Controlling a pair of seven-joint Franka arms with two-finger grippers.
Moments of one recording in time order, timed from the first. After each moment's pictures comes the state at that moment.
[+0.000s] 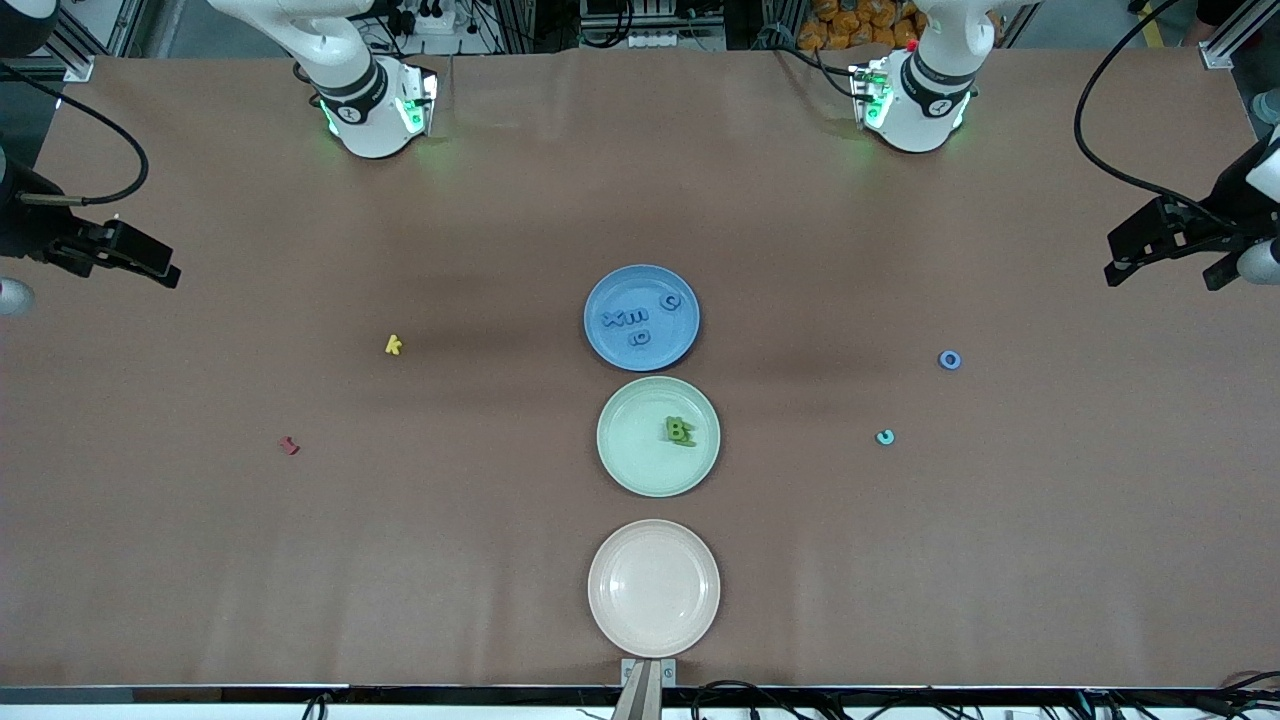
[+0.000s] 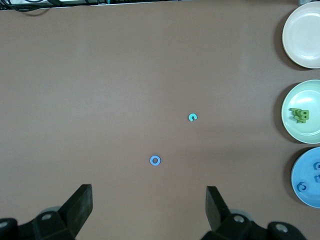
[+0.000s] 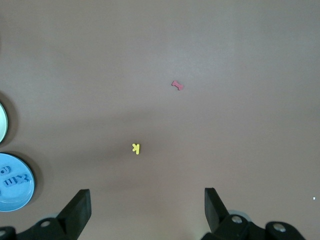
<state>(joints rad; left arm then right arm) 0.14 0.01 -0.21 -1.51 0.01 1.63 -0.01 0.00 0.06 0.02 -1.47 -0.01 1.48 0.16</state>
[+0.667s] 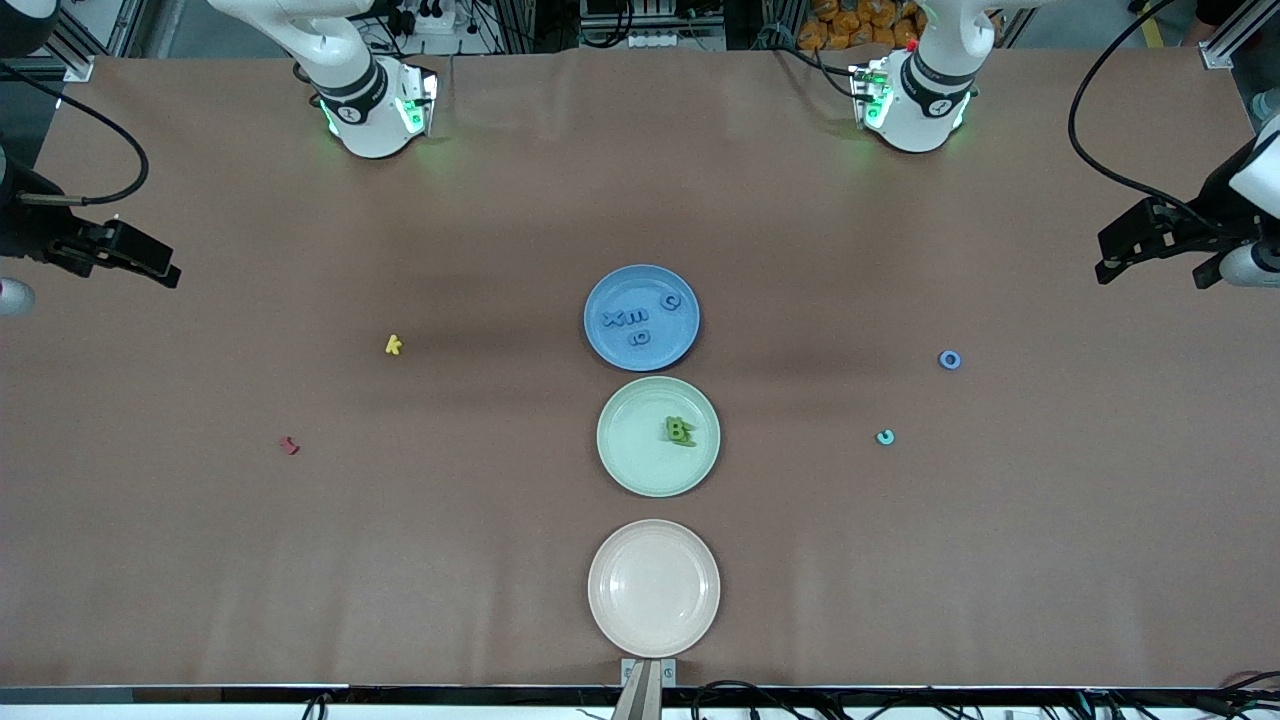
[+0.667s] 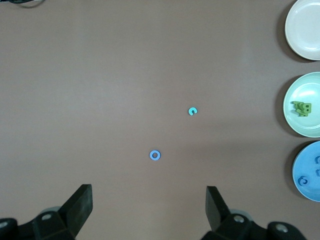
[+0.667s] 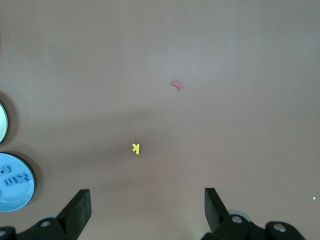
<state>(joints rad) 0.02 0.01 -0.09 -1.52 0.01 1.62 0.00 0.00 0.06 0.02 -1.47 -0.01 1.48 0.16</state>
